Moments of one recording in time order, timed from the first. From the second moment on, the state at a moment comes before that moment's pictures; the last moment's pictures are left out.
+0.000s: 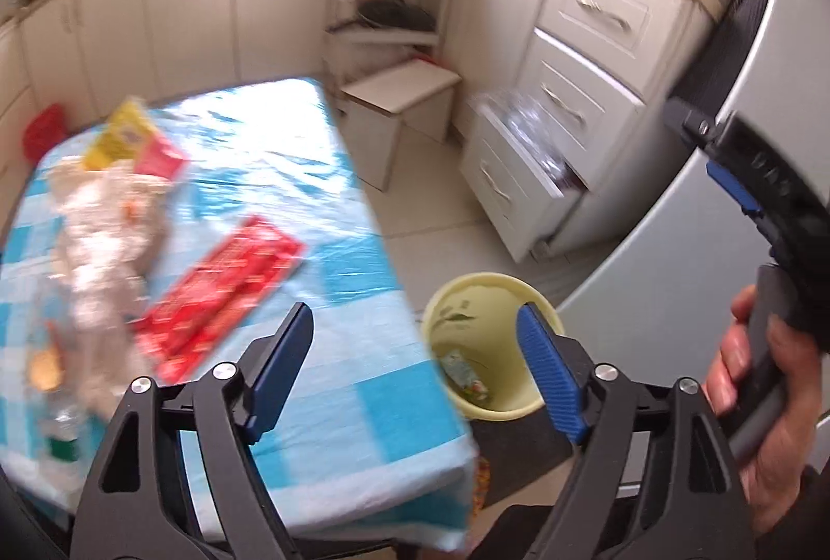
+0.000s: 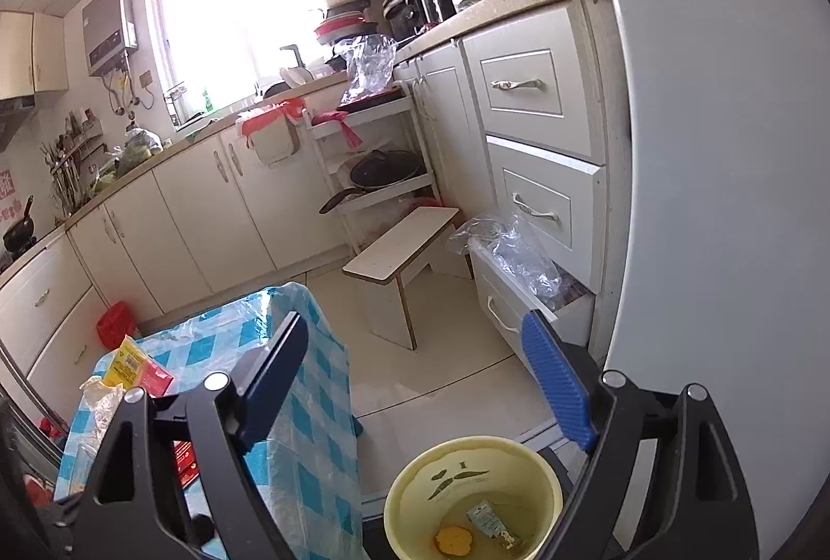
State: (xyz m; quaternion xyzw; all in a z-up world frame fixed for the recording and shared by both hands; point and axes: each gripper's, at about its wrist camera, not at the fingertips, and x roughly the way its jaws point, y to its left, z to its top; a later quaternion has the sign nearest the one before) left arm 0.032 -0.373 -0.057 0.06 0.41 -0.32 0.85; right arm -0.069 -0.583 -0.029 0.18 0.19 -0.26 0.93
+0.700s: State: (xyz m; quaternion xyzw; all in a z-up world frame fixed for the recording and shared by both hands) left arm 0.052 -0.139 -0.017 0.00 0.37 -0.17 0.92; right arm 0.008 -0.477 -0.010 0.11 0.20 -0.17 0.96
